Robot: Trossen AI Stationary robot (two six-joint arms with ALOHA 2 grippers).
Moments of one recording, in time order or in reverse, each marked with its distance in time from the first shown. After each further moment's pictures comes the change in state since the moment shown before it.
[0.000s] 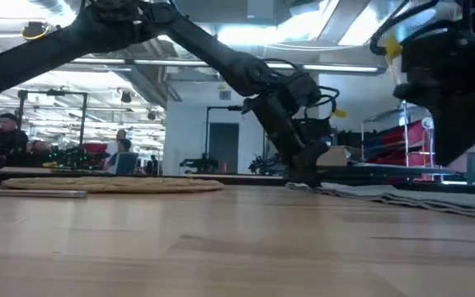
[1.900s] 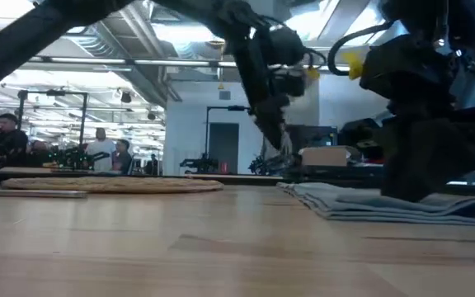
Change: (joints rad) left arm -0.017 -0.271 -0.001 -0.427 -0.138 0.091; right arm -0.057 0.299 -0.068 0.833 -0.167 -0.224
